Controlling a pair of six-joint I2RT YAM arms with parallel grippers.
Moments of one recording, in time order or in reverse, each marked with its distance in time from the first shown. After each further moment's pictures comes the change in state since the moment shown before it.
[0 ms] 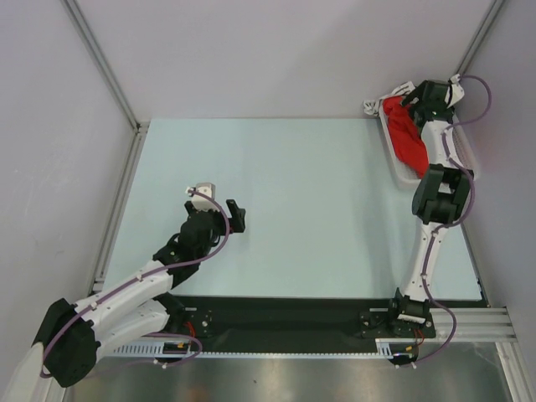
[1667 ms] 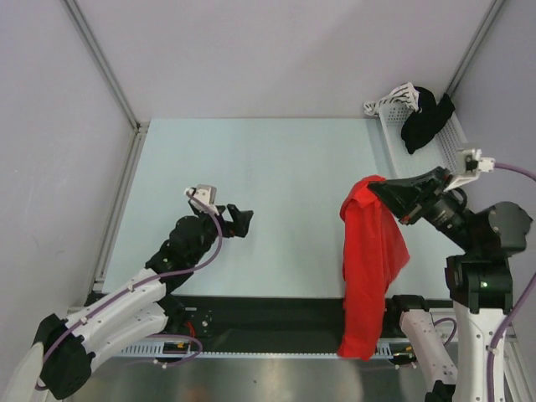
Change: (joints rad) left arm -0.004 -0.102 -0.024 0.066 0.182 0.055; right arm 0.174 -1.700 -0.980 0.024 -0.993 -0.024
